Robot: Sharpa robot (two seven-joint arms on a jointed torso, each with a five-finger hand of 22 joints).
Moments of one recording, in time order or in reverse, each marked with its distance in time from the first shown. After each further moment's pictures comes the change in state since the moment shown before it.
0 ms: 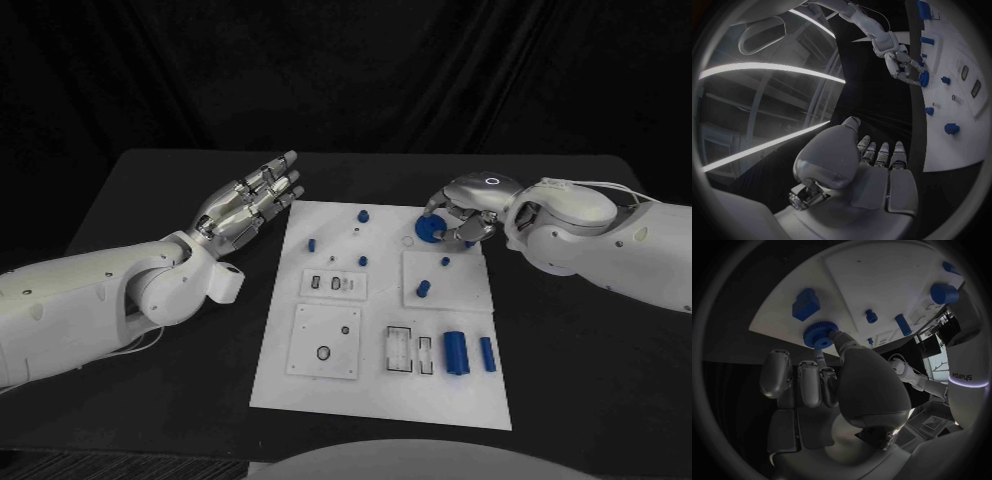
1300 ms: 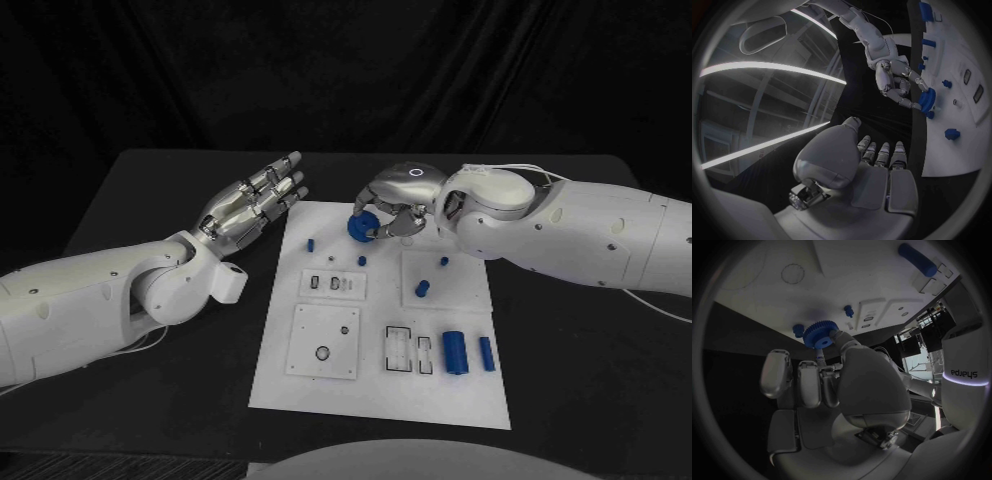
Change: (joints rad) left arm 0.000 0.024 0.000 -0.014 0.000 0.016 0.000; left_hand 0.000 0.000 0.015 -0.004 0.000 -0.004 0.004 0.000 0.000 0.000 0.007 0.000 0.000 0.000 0.014 0.000 0.000 0.000 -0.001 0.006 0.000 0.000; right arm 0.040 0.242 -0.001 -0.060 0.013 0.010 0.075; right_hand -0.015 0.003 0.007 0.007 -0.027 -0.001 -0.001 0.037 0.000 0.004 0.004 0.000 -0.001 0.000 0.000 0.000 0.000 0.000 0.000 0.000 0.000 0.000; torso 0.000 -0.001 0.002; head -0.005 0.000
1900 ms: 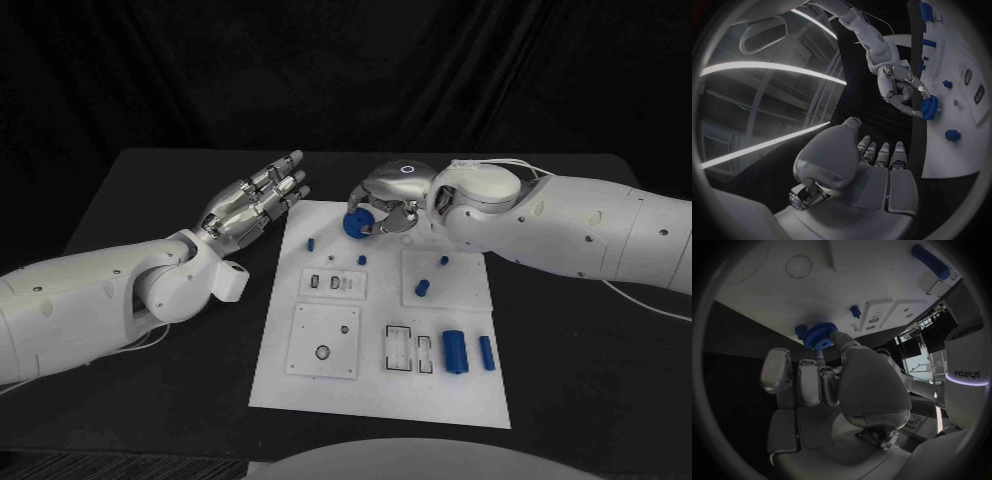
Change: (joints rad) left arm 0.000 0.009 0.000 -0.009 0.000 0.006 0.000; left_hand 0.000 0.000 0.007 -0.001 0.000 0.000 0.000 0.000 0.000 0.000 0.000 0.000 0.000 0.000 0.000 0.000 0.000 0.000 0.000 0.000 0.000 0.000; right arm -0.003 0.051 0.000 -0.076 0.007 0.022 0.023; right_hand -0.008 -0.008 0.024 0.004 -0.014 -0.068 0.001 0.002 0.087 0.000 0.000 -0.026 0.000 0.003 0.003 -0.033 0.000 0.000 -0.014 0.007 -0.040 -0.017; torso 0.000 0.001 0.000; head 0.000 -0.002
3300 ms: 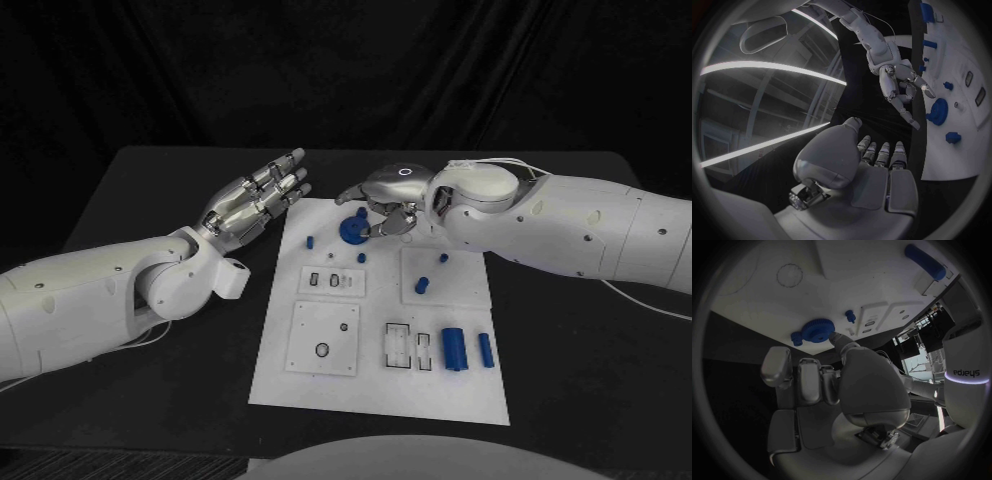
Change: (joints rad) left arm 0.000 0.004 0.000 -0.003 0.000 0.006 0.000; left_hand 0.000 0.000 0.024 -0.013 0.000 0.000 0.007 0.000 0.000 0.002 0.009 0.000 0.000 0.004 0.004 0.000 0.000 0.000 0.000 0.000 0.000 -0.001; right arm -0.005 0.002 0.000 0.005 0.003 0.039 0.006; right_hand -0.019 0.002 0.019 -0.003 -0.101 -0.305 -0.019 -0.208 -0.141 0.000 0.000 -0.040 0.000 0.000 0.000 -0.037 -0.014 0.000 -0.022 -0.003 -0.058 -0.018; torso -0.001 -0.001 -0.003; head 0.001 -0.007
